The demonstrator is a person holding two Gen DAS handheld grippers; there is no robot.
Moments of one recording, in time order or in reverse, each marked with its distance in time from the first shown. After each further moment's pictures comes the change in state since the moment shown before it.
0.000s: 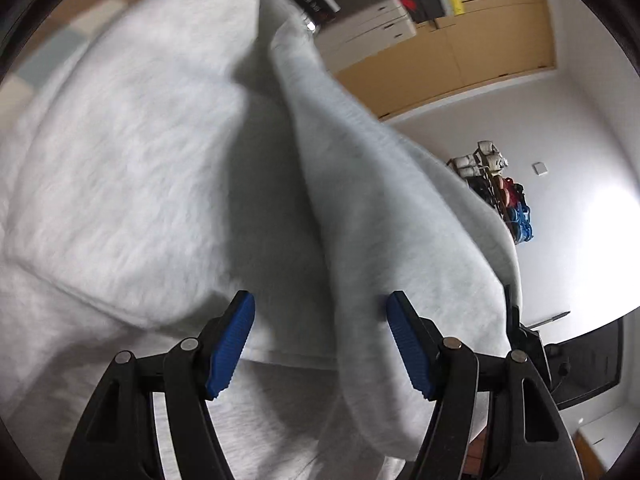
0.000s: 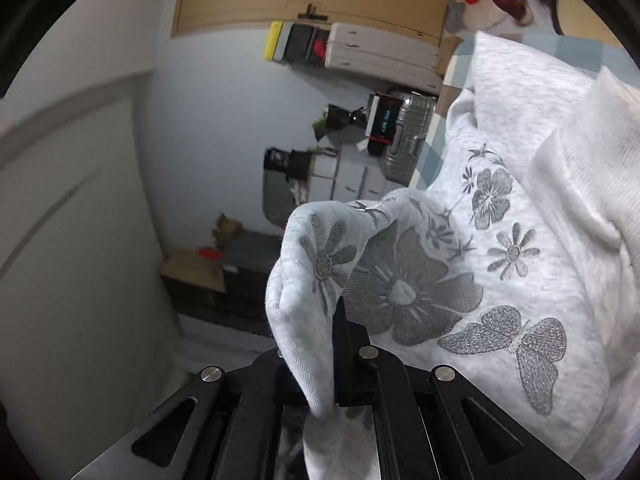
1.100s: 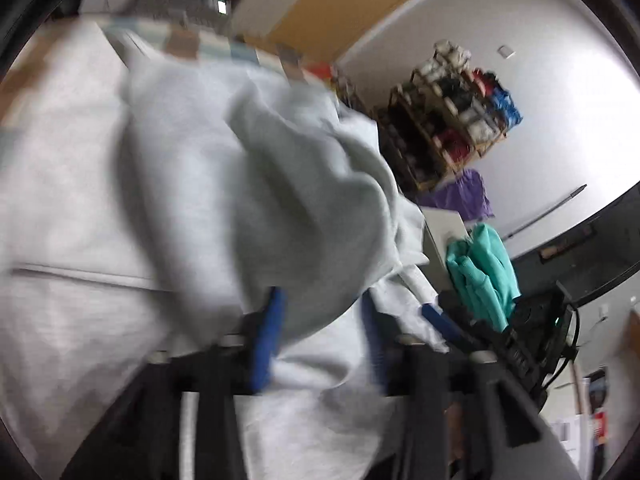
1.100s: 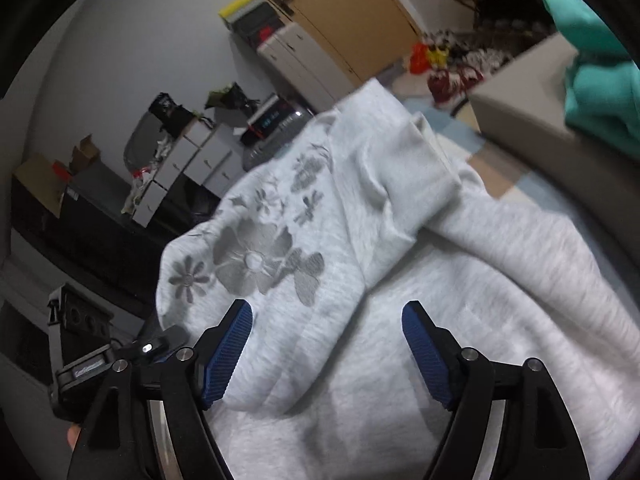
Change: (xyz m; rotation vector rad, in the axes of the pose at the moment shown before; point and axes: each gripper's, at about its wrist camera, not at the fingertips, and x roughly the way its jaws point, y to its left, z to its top) left arm -0.013 -0.060 -0.042 0.416 0.102 0.118; right arm -0.085 0.043 -0.093 -0.514 -0.035 -0.728
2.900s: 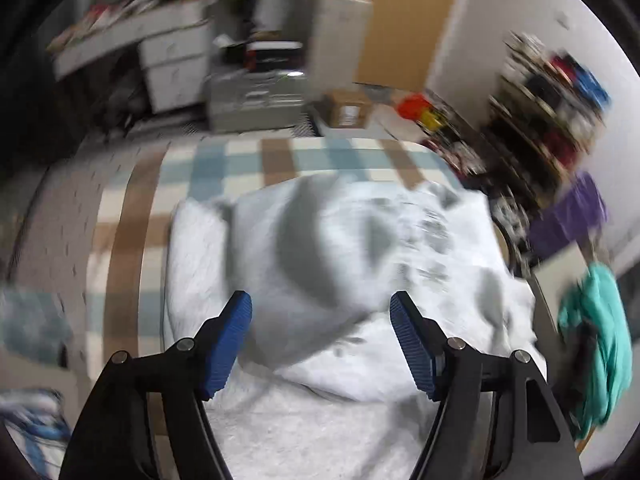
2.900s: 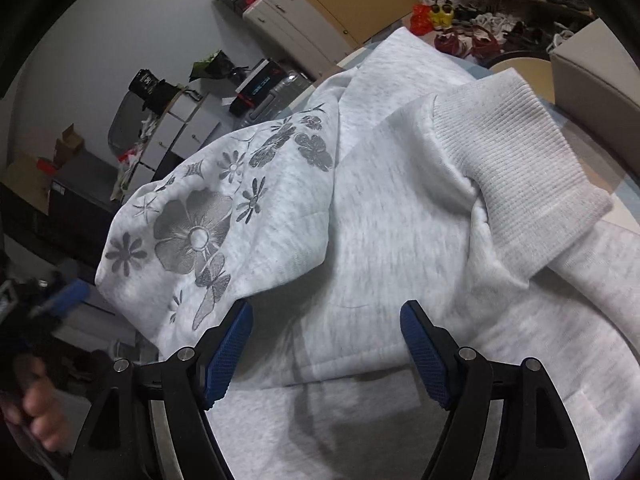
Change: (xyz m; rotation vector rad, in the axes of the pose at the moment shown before) left arm -0.007 -0.011 0.093 0.102 -0.060 0.514; right arm 0.085 0.017 0.029 0.068 0.167 -0.030
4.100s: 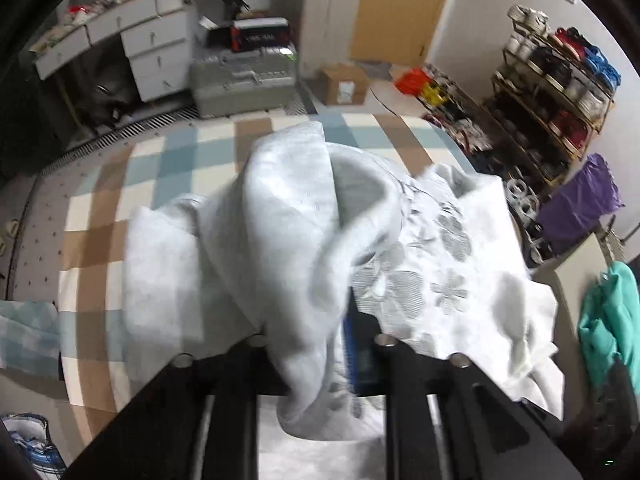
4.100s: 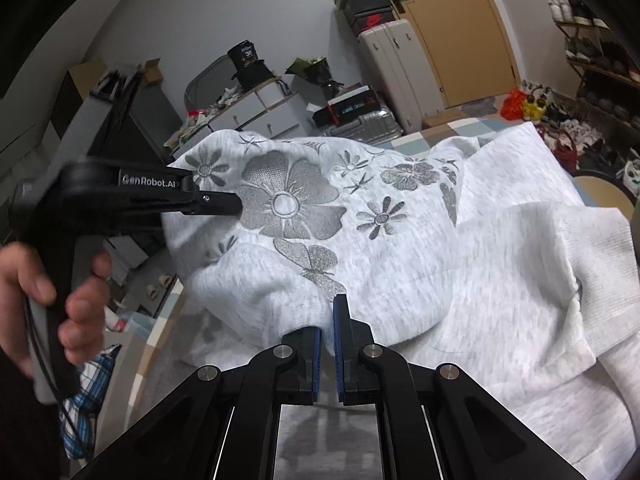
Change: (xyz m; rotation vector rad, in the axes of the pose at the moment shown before) left arm 0.033 -0.053 0.027 0.061 0.091 0.007; right arm 0.010 0.068 -0.006 -0.389 -0.107 0.081
